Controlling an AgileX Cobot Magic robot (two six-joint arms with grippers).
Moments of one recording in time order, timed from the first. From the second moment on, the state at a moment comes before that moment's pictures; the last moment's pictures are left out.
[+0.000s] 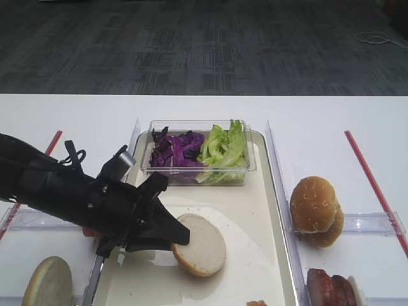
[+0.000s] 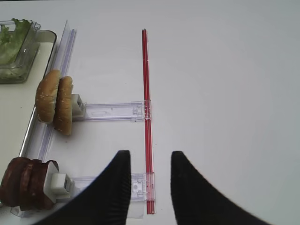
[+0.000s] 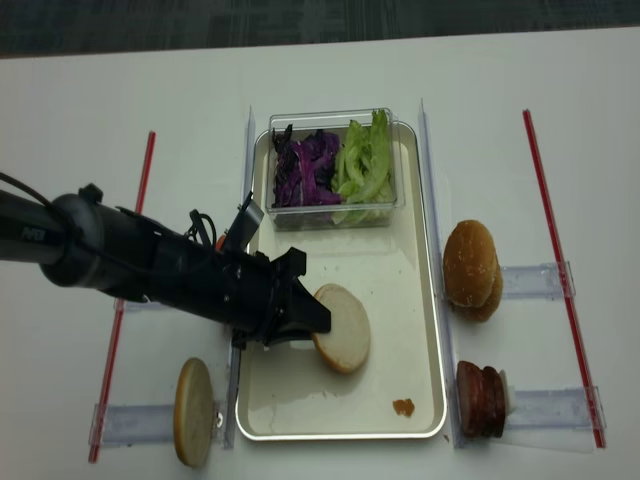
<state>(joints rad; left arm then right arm) -0.29 1.89 -0.74 -1.48 1.00 0.95 -0.05 -0.02 -0.47 0.02 1.13 -0.01</state>
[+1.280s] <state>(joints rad) -0.29 1.89 -0.74 -1.49 0.99 0.90 -0.05 -0.02 -0.47 0.02 1.13 -0.01</state>
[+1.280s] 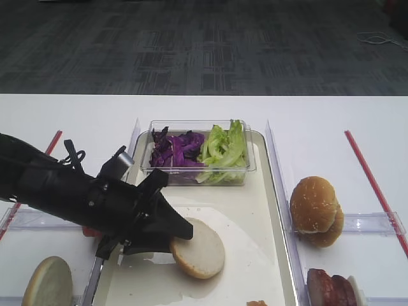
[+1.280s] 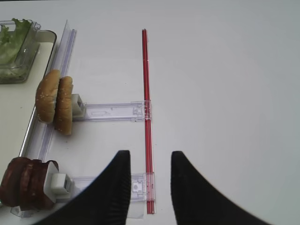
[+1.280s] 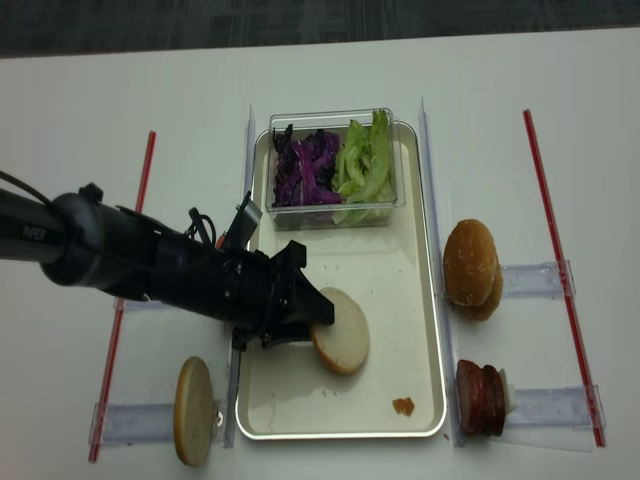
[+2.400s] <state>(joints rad) -0.29 1.89 -0.77 -1.41 0.99 0.83 -0.05 -0.02 -0.47 0.02 1.13 0.00</state>
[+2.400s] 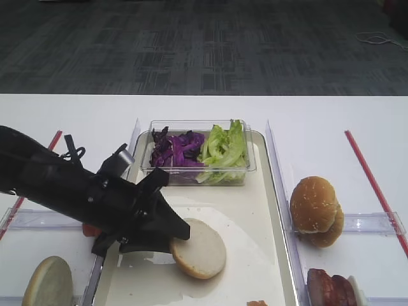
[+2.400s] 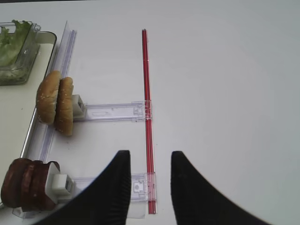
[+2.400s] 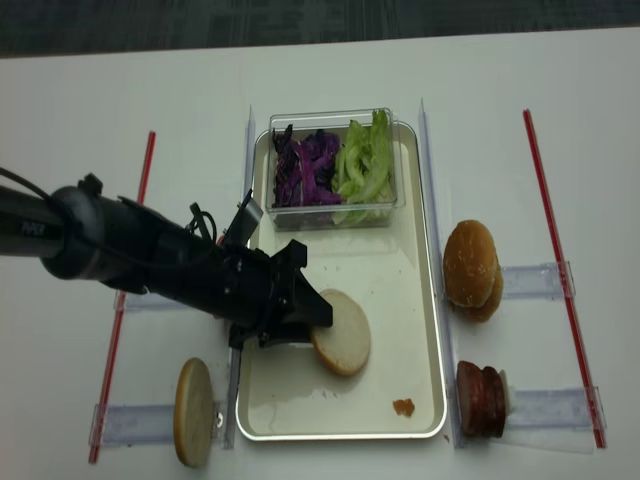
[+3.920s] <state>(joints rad) -0.29 1.62 -1.08 -0.63 1.17 0.17 -0.05 -0.02 -0.47 0.02 1.13 0.00</state>
